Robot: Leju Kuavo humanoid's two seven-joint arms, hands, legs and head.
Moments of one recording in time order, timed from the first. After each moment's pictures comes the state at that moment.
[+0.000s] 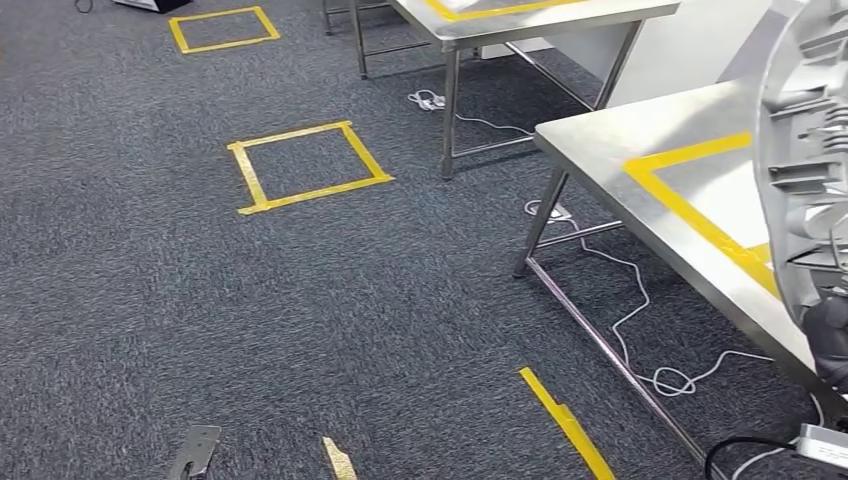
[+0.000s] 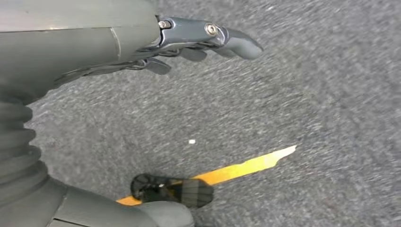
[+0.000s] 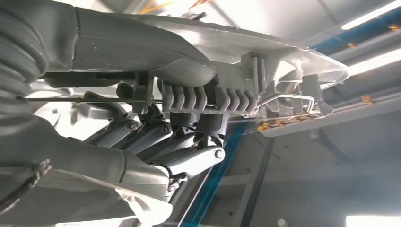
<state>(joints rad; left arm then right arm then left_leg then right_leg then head) -0.12 -0.17 0.91 -0.23 -0.89 0.31 -0.42 0.13 -0.28 -0.18 -2.12 0.55 -0.42 -0.42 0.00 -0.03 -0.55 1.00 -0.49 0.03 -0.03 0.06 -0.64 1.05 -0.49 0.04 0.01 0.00</state>
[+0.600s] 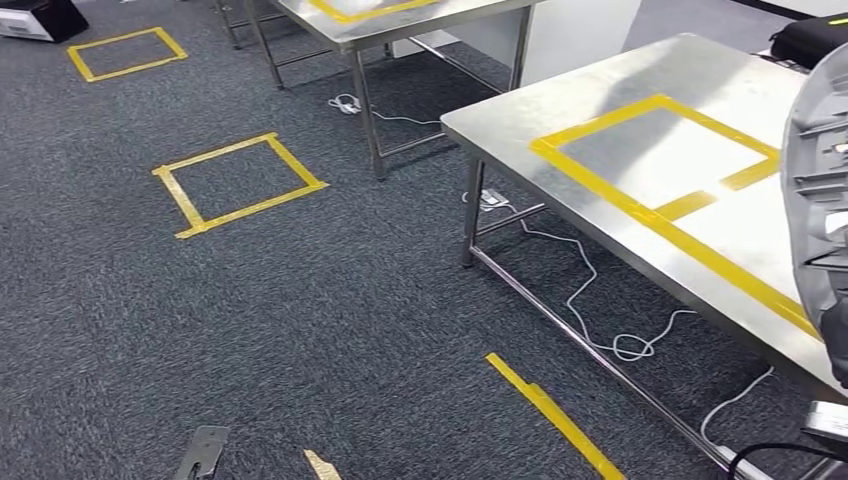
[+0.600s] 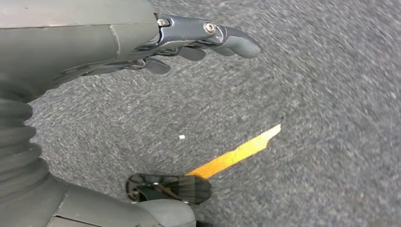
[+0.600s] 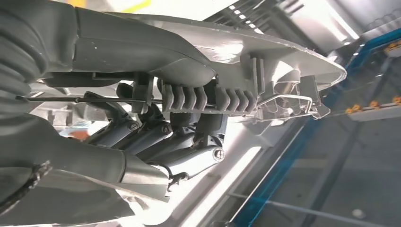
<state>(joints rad) -0.11 -0.16 0.91 -0.23 -0.90 0.31 -0.42 0.16 -0.28 -0.24 -2.06 0.56 -0.42 -0.38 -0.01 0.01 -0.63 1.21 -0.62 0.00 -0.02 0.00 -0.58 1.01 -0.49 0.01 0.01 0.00</state>
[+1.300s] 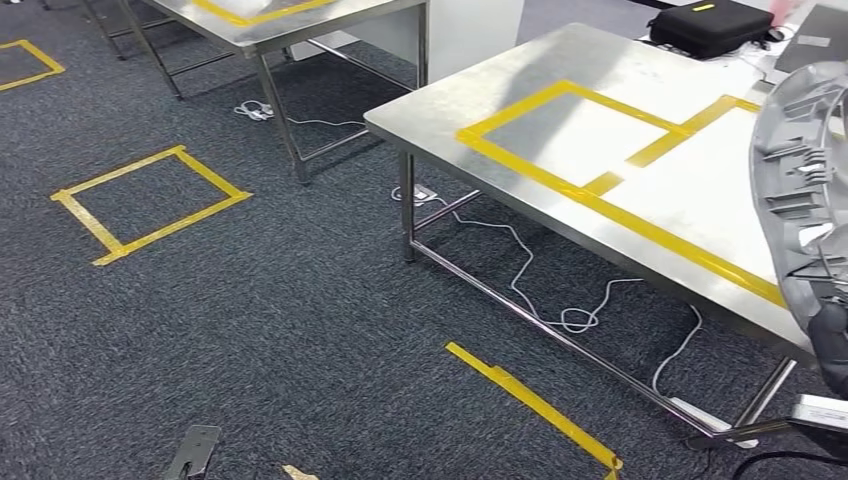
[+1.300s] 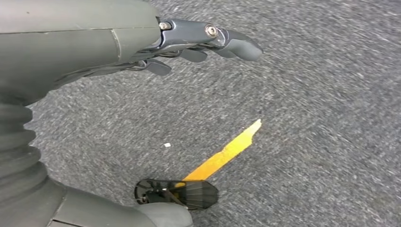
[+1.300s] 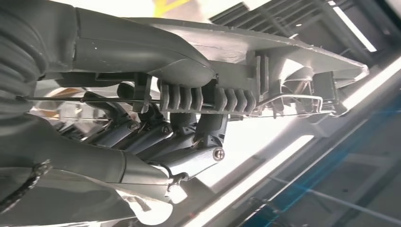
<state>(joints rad) -0.11 -0.16 0.91 -0.23 -0.90 0.30 -0.42 0.18 -0.28 -0.25 -2.00 0.58 -0.40 -0.37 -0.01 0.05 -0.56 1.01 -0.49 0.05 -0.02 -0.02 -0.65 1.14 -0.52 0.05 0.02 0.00</state>
